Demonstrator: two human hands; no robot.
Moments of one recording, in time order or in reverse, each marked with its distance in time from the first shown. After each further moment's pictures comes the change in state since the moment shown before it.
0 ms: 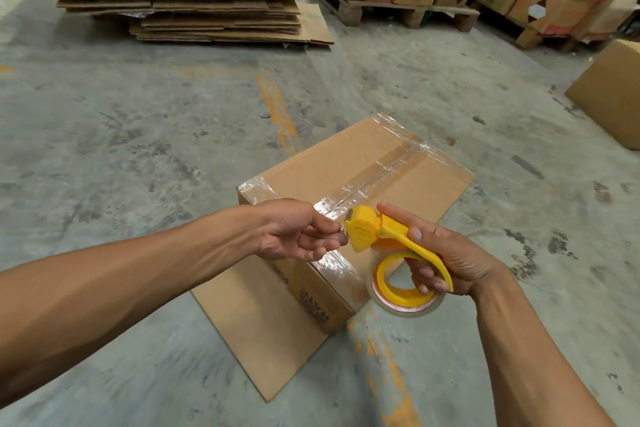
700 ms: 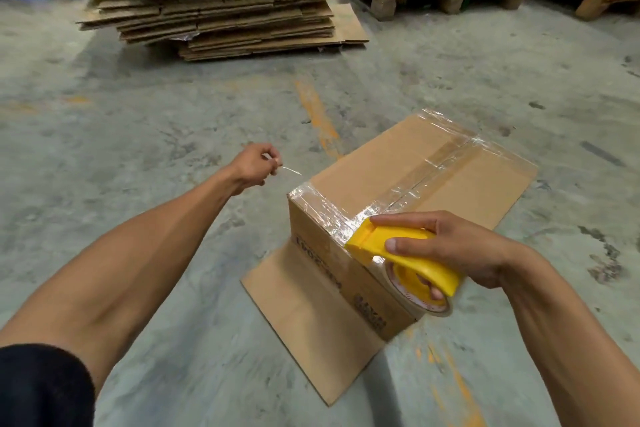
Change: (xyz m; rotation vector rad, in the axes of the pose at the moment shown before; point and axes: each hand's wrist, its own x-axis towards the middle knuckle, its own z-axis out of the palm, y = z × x) left_hand 0.028 0.049 -0.173 0.616 0.669 0.489; right_hand 0.047 -0.015 0.069 -0.508 0.160 0.093
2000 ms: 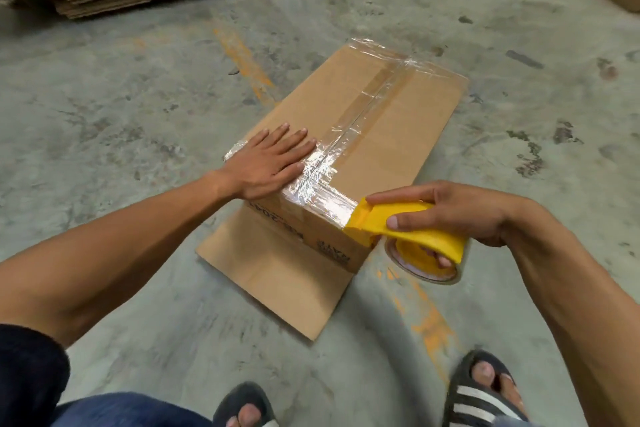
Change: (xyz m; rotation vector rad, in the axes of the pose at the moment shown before) left_hand -0.028 -0.004 0.116 0.962 -0.363 0.824; right_hand -0.065 0.058 -0.020 -0.076 0.108 0.182
